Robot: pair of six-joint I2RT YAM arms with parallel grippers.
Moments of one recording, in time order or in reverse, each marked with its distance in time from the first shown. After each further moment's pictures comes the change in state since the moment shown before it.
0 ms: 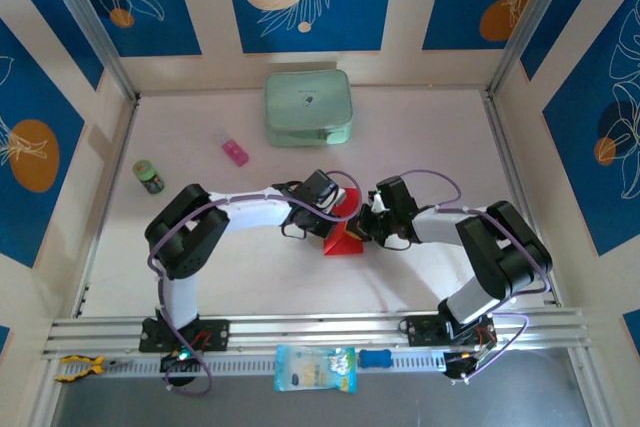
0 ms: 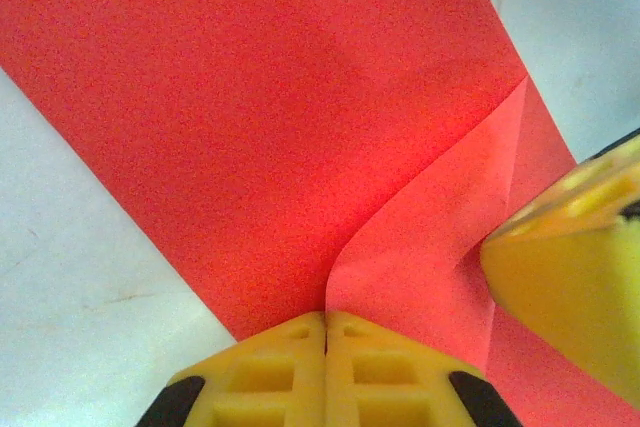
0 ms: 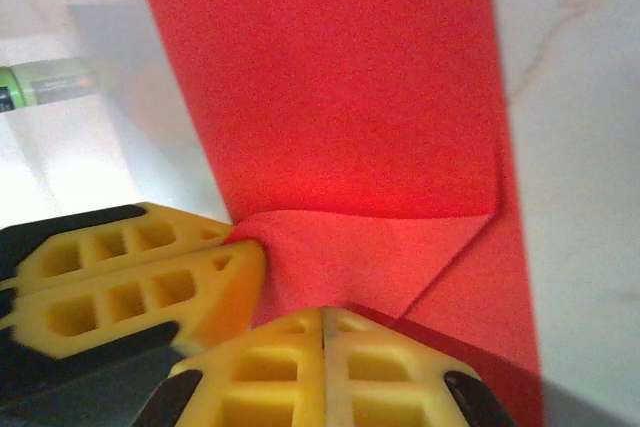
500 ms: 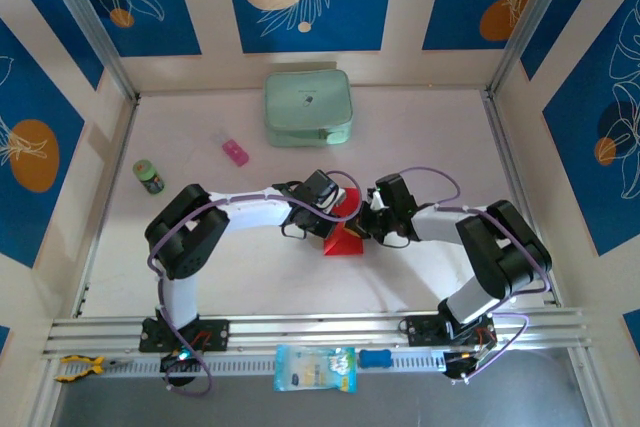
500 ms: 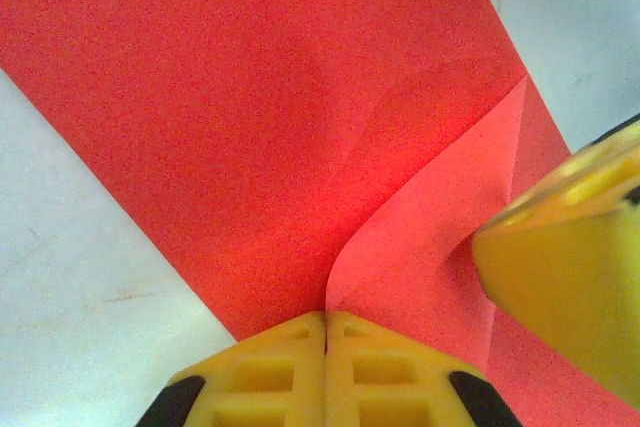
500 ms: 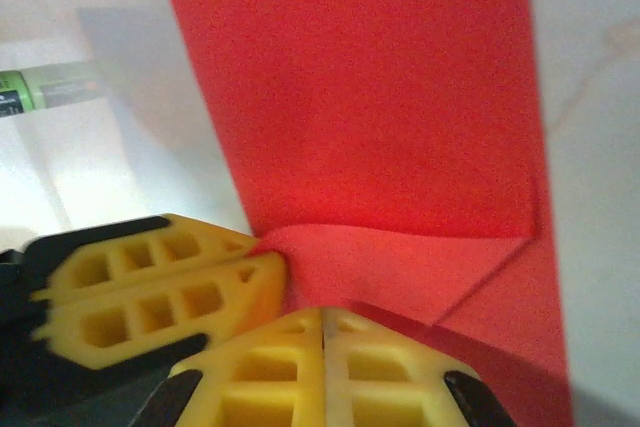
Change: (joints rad) left arm -0.001 0.000 0.000 -0.001 0.000 0.000; right arm -0.007 0.013 0.011 -0.008 0.005 0.000
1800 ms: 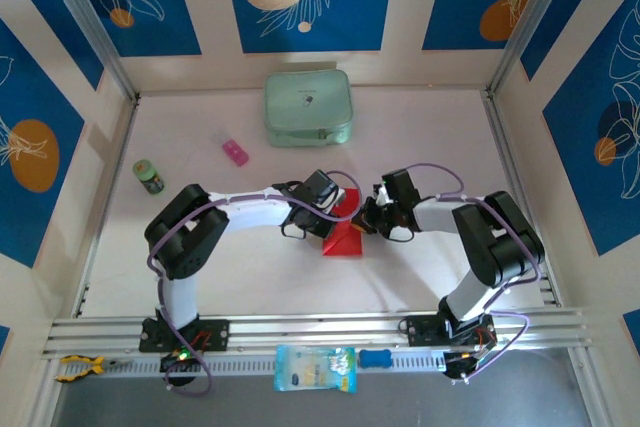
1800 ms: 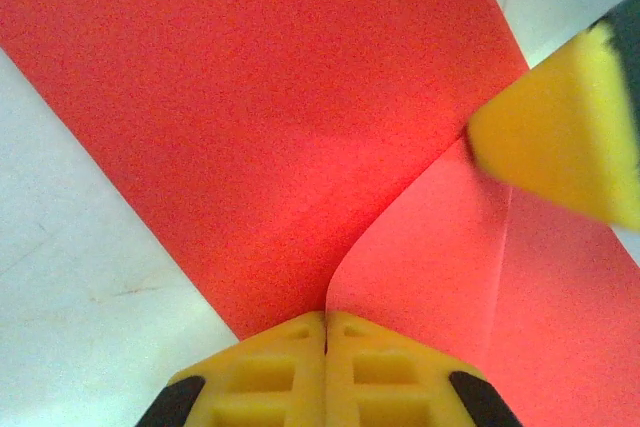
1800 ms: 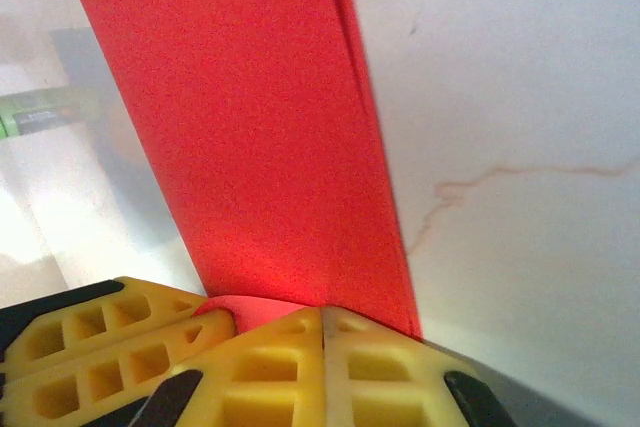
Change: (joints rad) left arm 0.000 -0.003 0.001 -0.009 -0.007 0.000; right arm -0.091 0.055 0.061 -0.071 -0.012 -0.091
